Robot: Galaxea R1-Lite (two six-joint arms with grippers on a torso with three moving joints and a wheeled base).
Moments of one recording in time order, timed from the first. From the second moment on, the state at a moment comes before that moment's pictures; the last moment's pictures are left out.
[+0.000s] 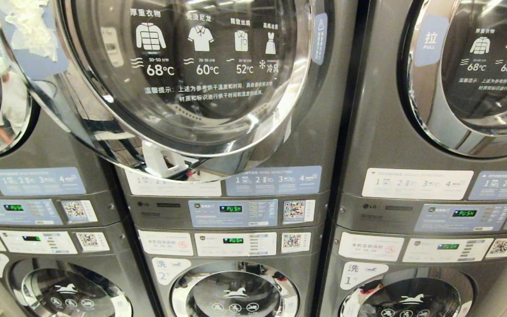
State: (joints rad) left arm 0.29 1.34 -0.89 -0.78 -0.61 -0.31; right arm 0.00 0.00 0.00 0.00 0.01 -0.03
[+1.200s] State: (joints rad) left arm 0.08 1.21 -0.76 -0.74 -0.60 -0.14; right arm 0.00 0.00 0.00 0.00 0.01 -0.04
